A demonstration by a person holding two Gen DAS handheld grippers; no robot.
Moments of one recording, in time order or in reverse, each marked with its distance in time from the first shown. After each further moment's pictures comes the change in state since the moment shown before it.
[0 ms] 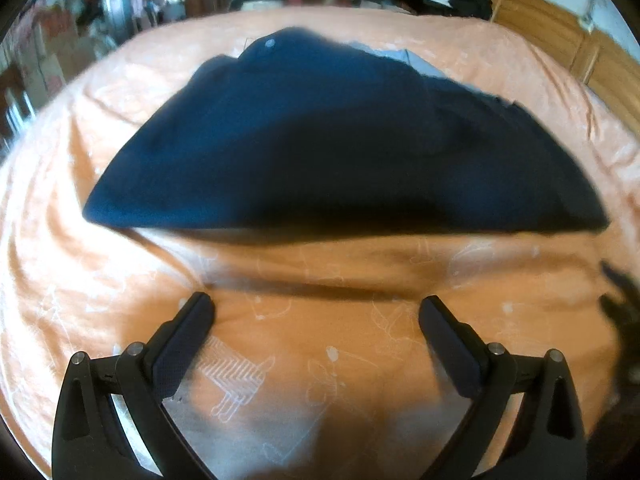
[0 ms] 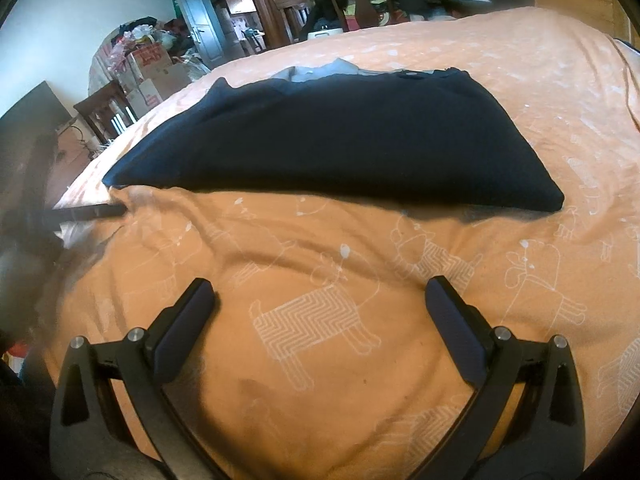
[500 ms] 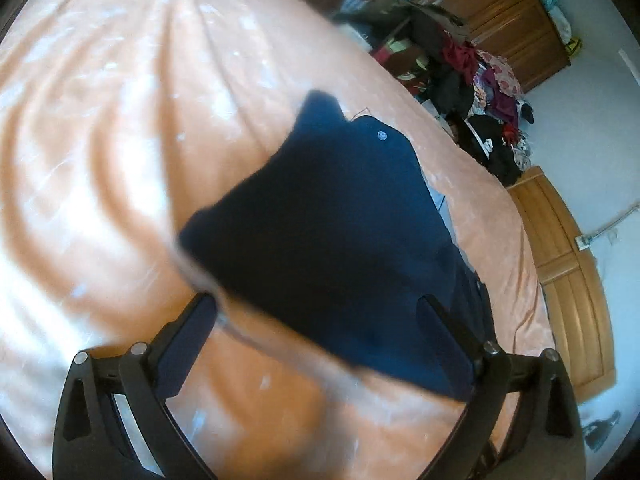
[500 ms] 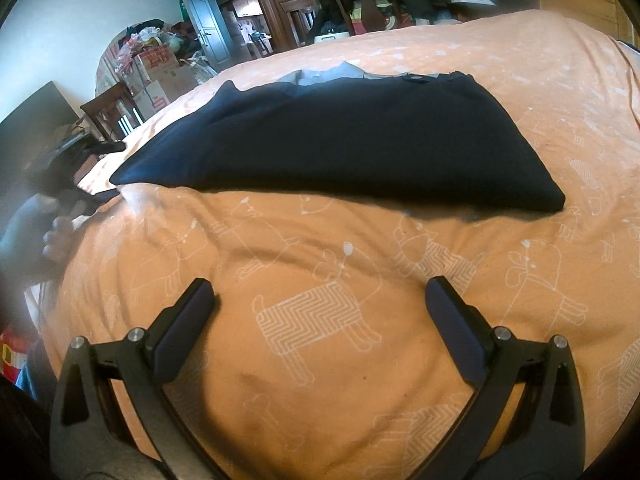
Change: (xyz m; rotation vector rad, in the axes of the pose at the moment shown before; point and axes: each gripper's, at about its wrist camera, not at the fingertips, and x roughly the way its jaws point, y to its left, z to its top) left arm 0.007 0.114 0.036 -0.551 -0.124 -0.226; right arm -0.003 0.000 -0.003 -0.008 -0.012 0.016
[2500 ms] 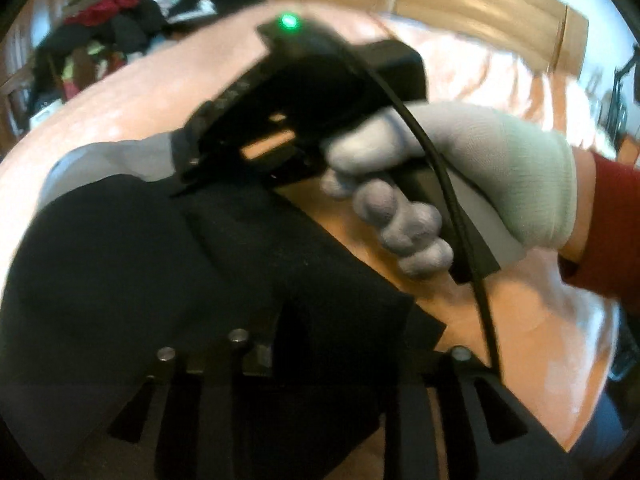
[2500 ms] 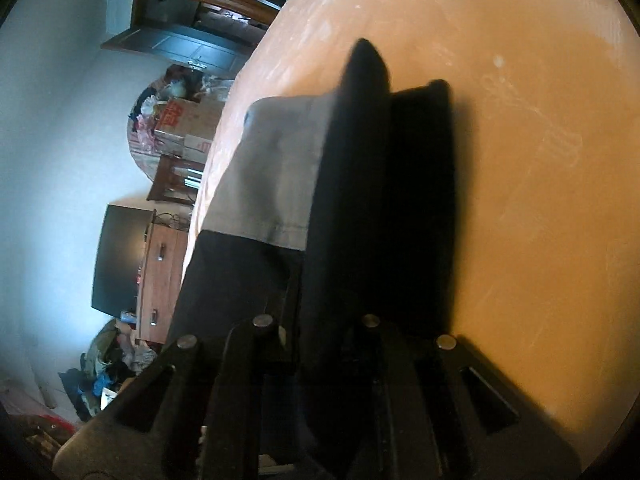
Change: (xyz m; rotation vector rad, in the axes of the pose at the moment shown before) left arm 0.201 -0.362 -0.227 1.162 0.326 -0.100; right arm 0.143 -0.208 0.169 0.492 0.293 0.539
